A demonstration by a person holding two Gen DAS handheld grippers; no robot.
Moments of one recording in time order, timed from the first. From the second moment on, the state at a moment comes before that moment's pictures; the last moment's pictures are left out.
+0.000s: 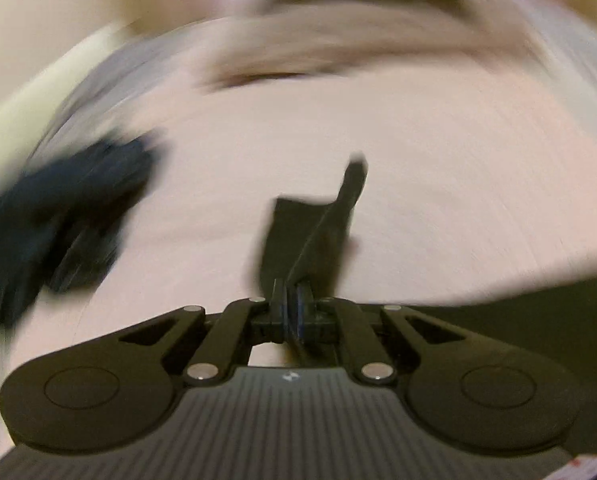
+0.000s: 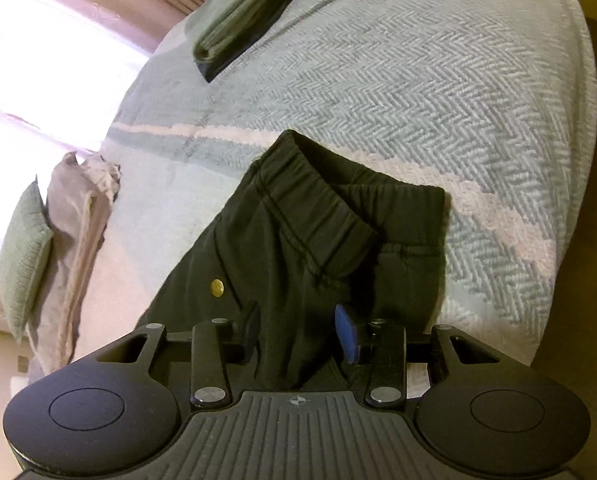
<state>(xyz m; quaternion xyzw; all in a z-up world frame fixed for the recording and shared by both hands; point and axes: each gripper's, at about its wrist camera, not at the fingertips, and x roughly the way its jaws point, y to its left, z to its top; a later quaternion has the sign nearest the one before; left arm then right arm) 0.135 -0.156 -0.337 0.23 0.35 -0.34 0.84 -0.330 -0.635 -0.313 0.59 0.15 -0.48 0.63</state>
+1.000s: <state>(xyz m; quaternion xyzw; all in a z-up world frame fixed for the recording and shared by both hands) 0.207 -0.016 -0.408 -0.17 0.55 -0.26 0.78 -0.340 -0.635 -0.368 0.63 0.08 -0.50 0.59</state>
